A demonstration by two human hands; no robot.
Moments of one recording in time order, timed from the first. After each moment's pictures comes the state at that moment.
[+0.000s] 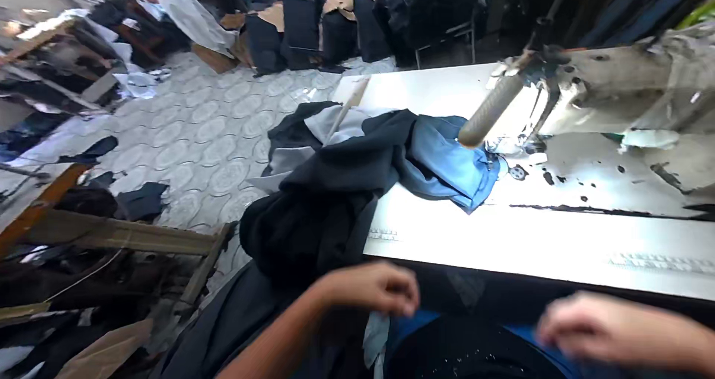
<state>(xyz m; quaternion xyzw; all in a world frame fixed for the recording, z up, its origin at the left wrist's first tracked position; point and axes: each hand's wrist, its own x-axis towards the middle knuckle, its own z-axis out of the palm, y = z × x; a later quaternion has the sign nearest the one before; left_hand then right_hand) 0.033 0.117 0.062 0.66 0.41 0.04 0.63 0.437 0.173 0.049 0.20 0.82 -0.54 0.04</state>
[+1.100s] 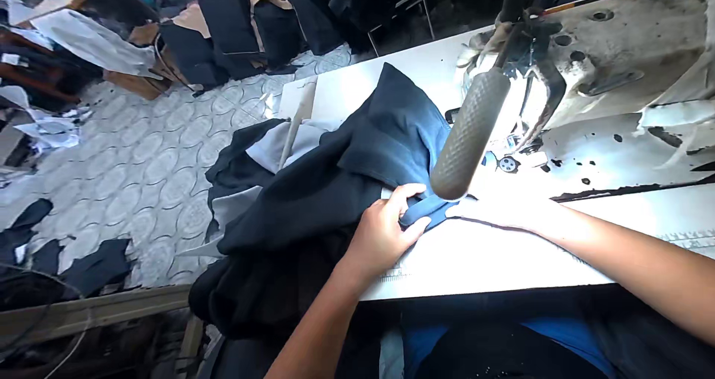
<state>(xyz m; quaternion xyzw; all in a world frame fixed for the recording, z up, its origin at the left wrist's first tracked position) 0.066 0.230 0.049 0.76 0.54 0.29 0.19 0.301 0.307 0.029 0.23 0.89 -0.26 -0.29</state>
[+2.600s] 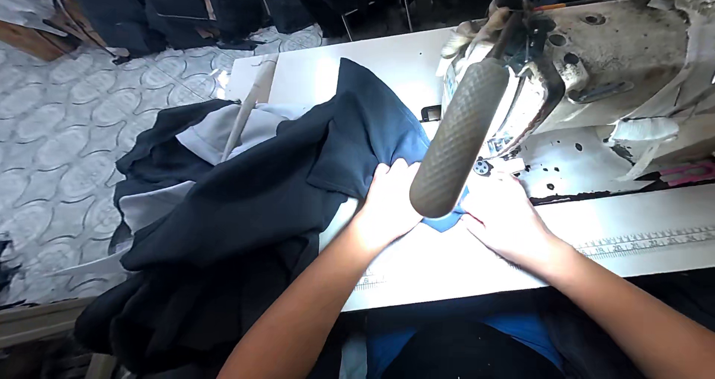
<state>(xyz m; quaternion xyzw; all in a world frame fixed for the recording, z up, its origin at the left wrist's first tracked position) 0.118 0.292 0.034 0.85 0.50 0.05 0.12 0.339 0.262 0.023 0.42 0.89 -0.05 -0.19</state>
